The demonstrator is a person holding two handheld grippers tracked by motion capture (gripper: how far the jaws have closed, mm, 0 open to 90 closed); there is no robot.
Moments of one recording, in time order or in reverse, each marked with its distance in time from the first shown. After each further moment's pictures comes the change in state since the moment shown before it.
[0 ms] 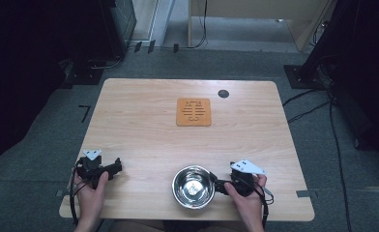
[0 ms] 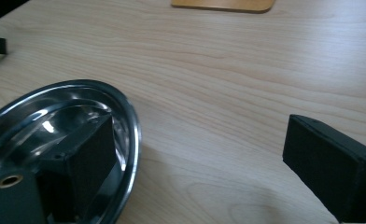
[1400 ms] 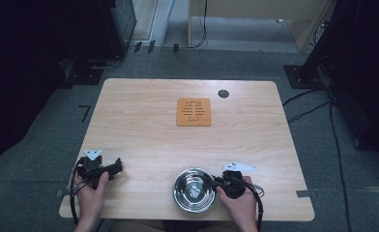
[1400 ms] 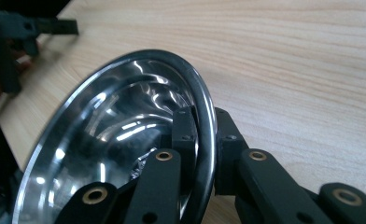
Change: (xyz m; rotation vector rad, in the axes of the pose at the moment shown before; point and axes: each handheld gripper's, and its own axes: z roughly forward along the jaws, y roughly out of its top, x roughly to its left) left arm -0.001 0.000 0.000 -0.001 -0.010 0.010; right arm 0.010 -0.008 0.018 0.131 0.243 0.143
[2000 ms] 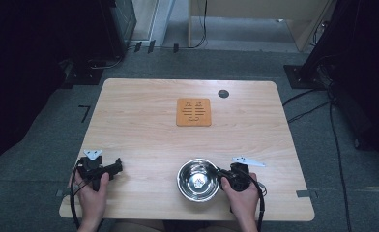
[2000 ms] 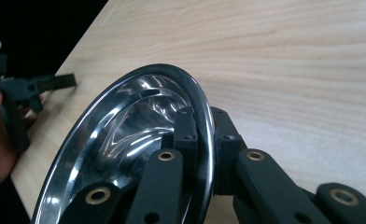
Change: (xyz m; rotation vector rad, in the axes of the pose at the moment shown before) left arm 0.000 0.000 0.000 0.000 -0.001 0.000; right arm -0.012 0.015 -0.007 -0.111 -0.030 0.142
